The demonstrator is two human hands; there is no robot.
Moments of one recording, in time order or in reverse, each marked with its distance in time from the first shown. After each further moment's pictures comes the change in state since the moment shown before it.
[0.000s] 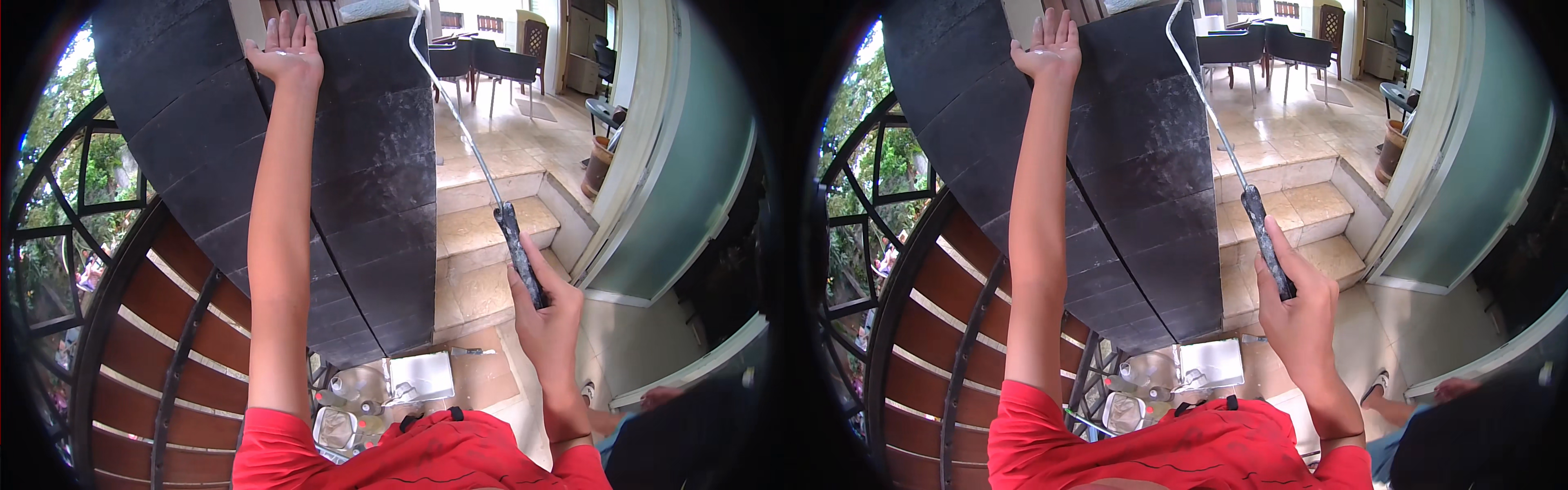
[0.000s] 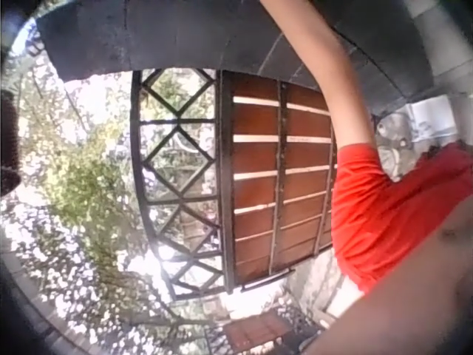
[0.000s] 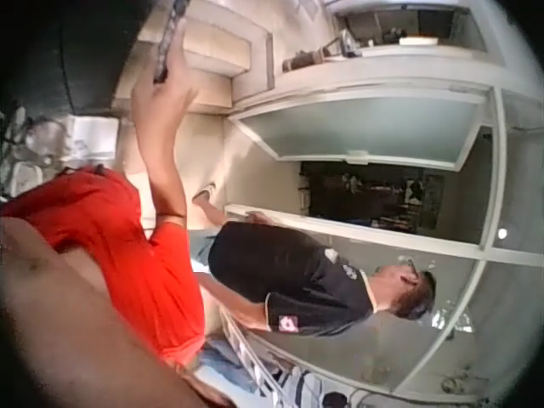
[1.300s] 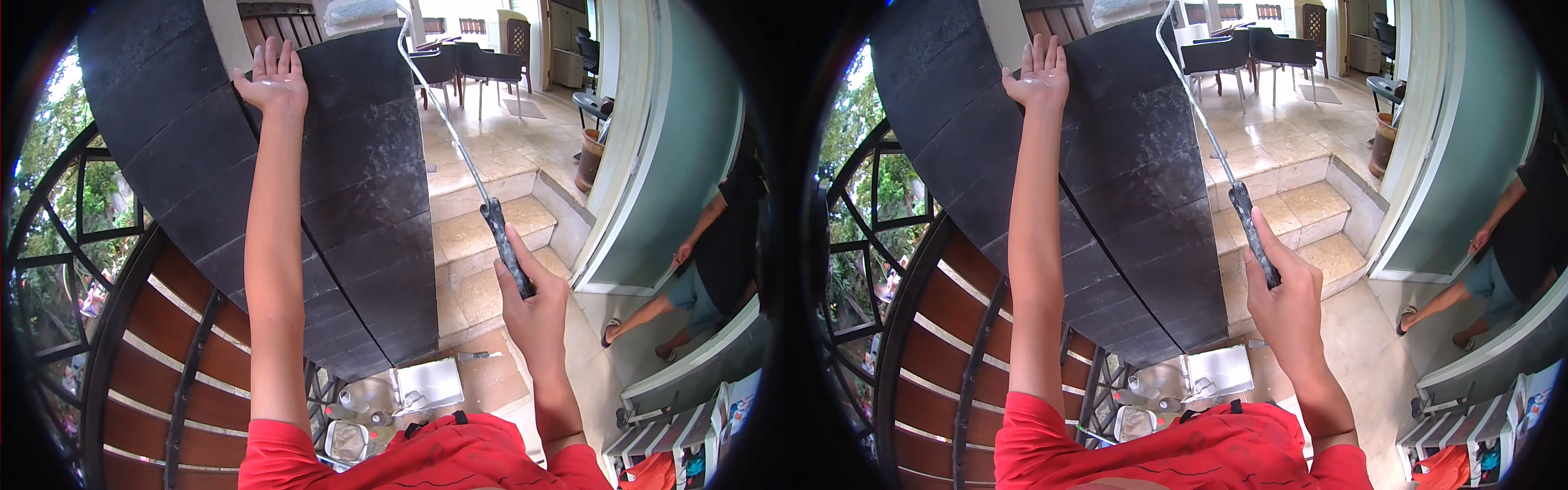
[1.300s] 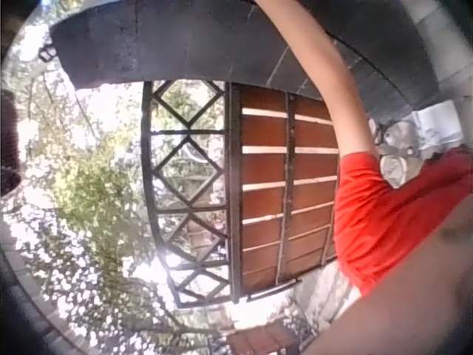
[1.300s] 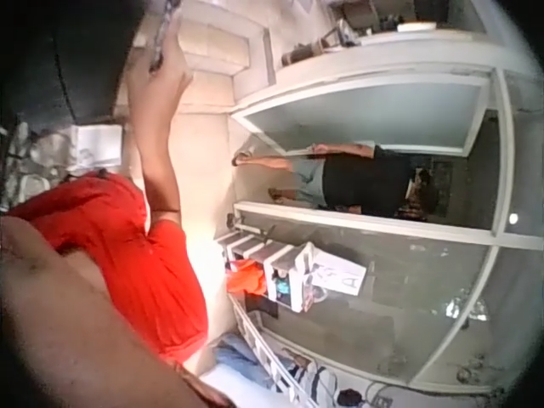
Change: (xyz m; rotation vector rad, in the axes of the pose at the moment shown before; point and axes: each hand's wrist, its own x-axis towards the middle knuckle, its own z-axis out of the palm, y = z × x) left_hand -0.008 -0.002 -0.001 0.014 0.013 -0.048; right_hand 0.004 -0.005 0.007 0.009 0.012 0.117
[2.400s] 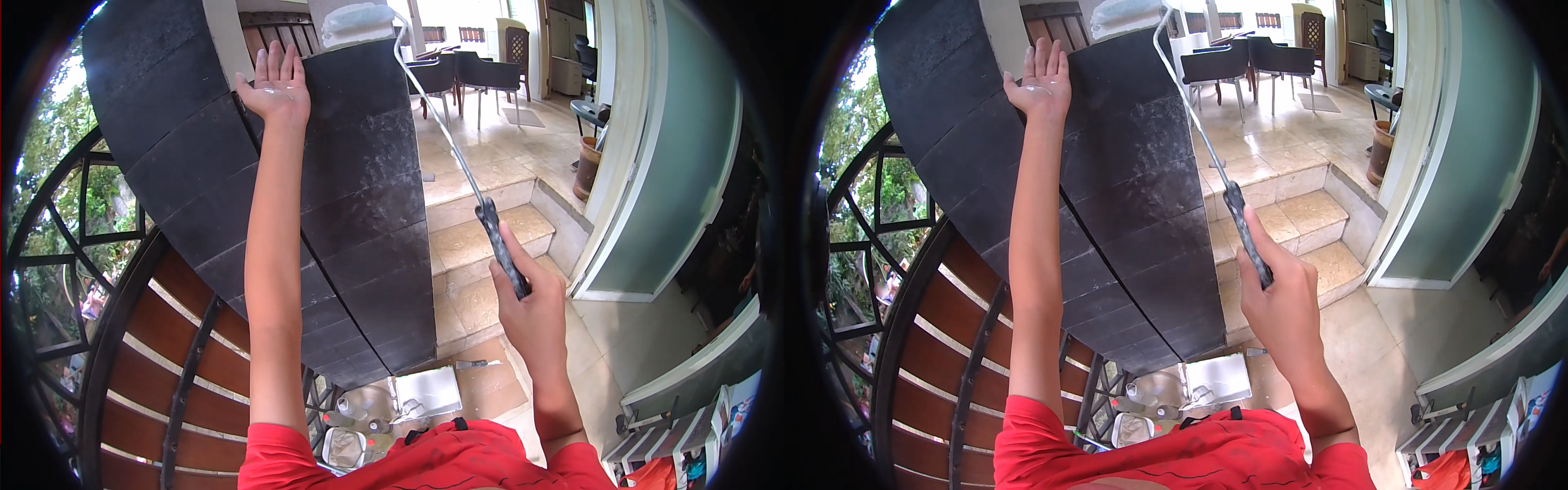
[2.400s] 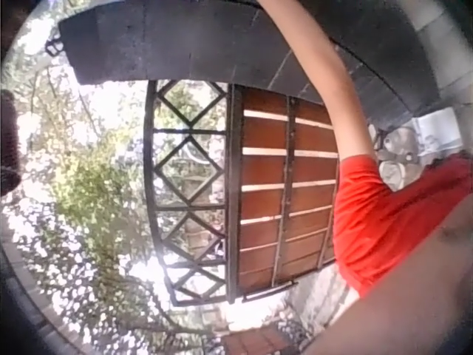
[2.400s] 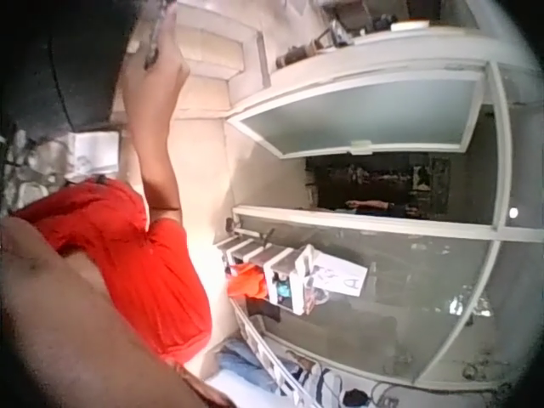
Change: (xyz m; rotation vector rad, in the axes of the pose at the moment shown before) left_hand -0.007 -0.001 0.014 0.010 -0.039 -0.007; right_hand 0.013 -0.006 -0.009 -0.008 -0.063 0.002
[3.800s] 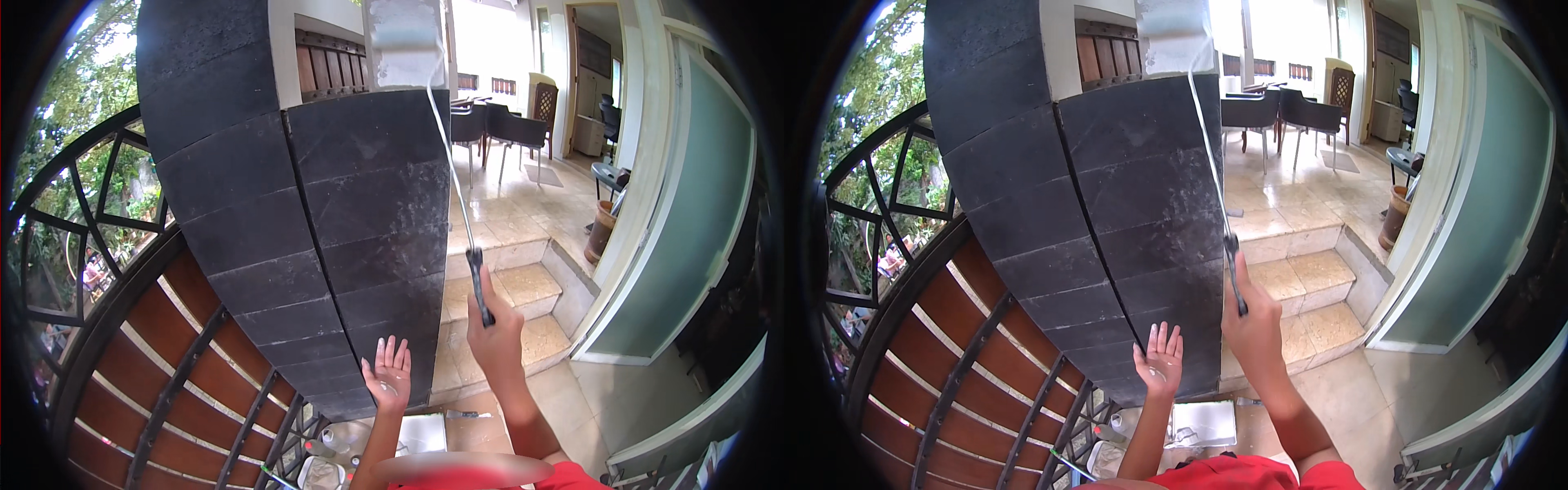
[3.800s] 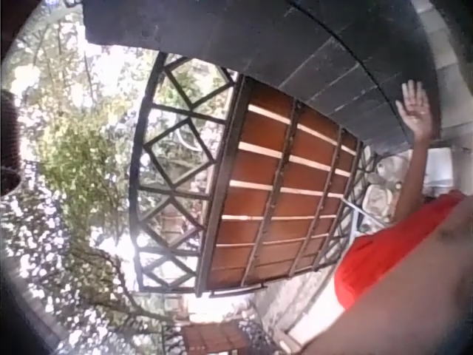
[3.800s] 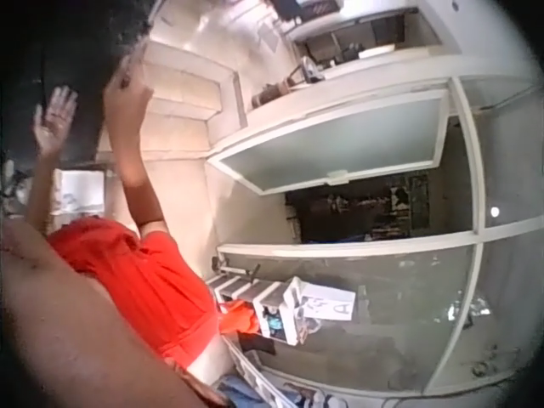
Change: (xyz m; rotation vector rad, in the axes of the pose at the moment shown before) left_hand -0.398 -0.032 -0.166 -0.279 0.575 -0.370; right_hand 0.028 0.035 0.075 0.044 0.033 -0.266
